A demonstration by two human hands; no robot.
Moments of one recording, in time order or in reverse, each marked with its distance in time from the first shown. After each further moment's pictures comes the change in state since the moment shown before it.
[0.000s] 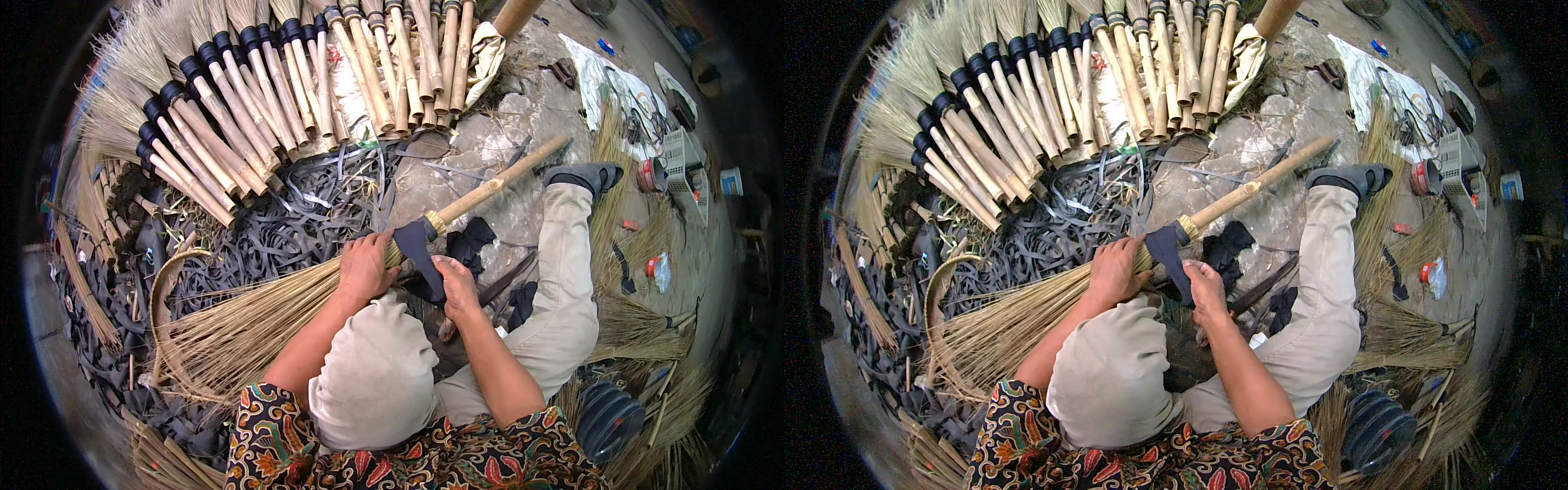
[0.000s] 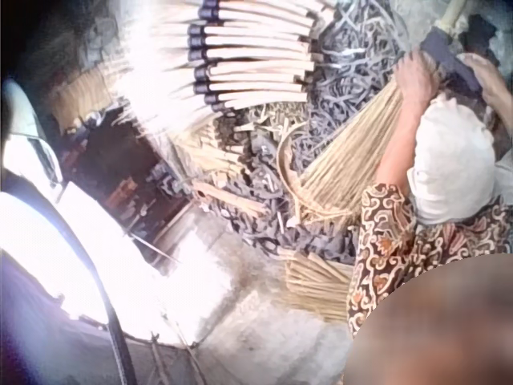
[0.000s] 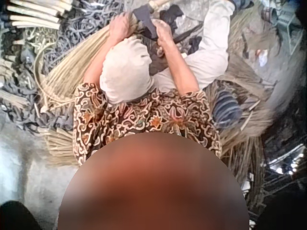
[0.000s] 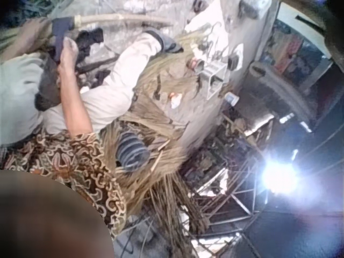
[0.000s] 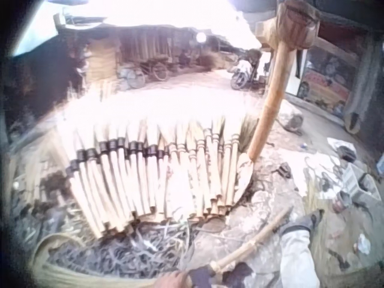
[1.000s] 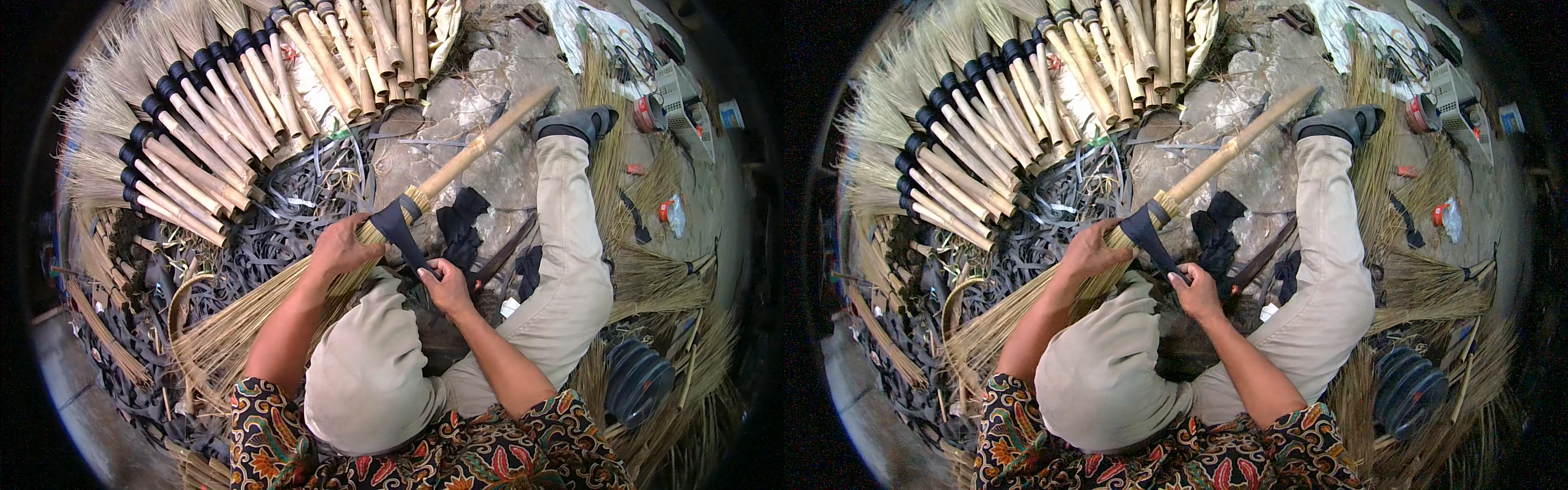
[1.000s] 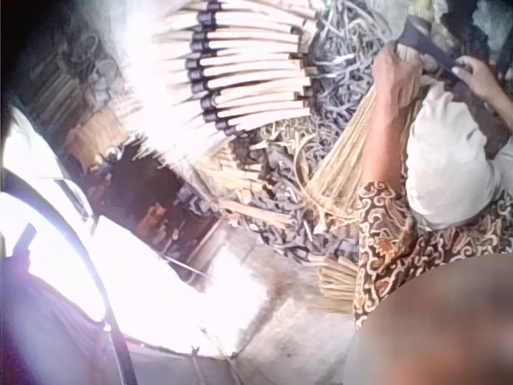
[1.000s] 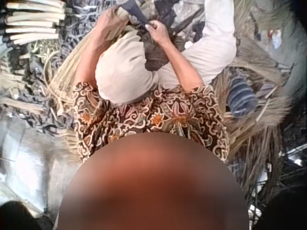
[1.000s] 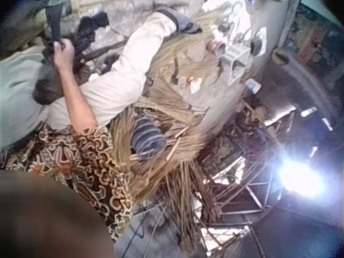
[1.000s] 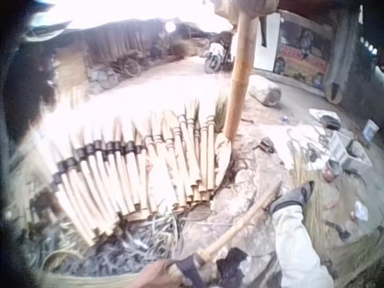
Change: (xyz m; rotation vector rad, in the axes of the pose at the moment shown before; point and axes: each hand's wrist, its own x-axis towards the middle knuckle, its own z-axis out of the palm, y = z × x) left_hand 0.041 -0.013 -0.037 -0.302 -0.286 -0.158; right_hand -0.021 0.041 -0.026 -0.719 0.032 -0.292
